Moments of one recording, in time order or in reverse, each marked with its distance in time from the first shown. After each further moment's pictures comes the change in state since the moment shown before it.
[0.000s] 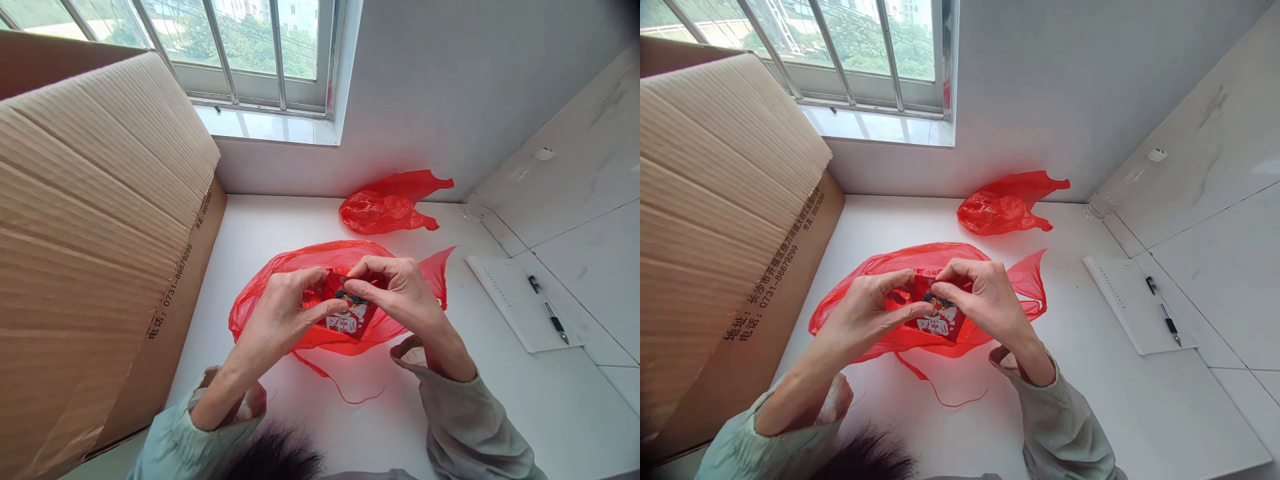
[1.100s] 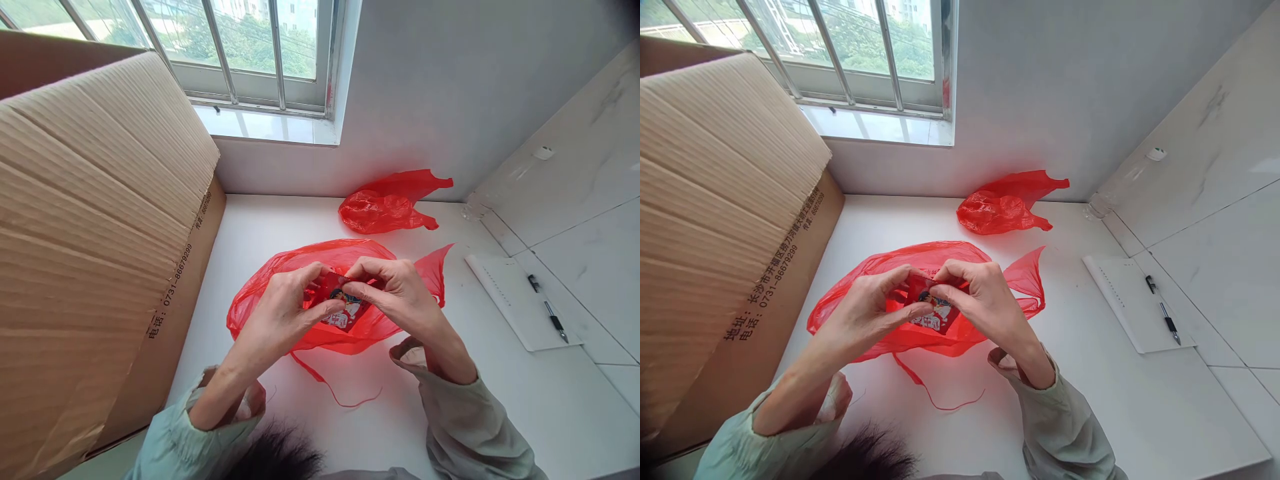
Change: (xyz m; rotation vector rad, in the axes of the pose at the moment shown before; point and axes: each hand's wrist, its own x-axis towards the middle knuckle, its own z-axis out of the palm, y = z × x) left_hand 0.001 -0.002 -0.001 -0.029 0.008 0.017; right_hand -0.002 -0.001 -0.001 -0.025 -0.043 -0.039
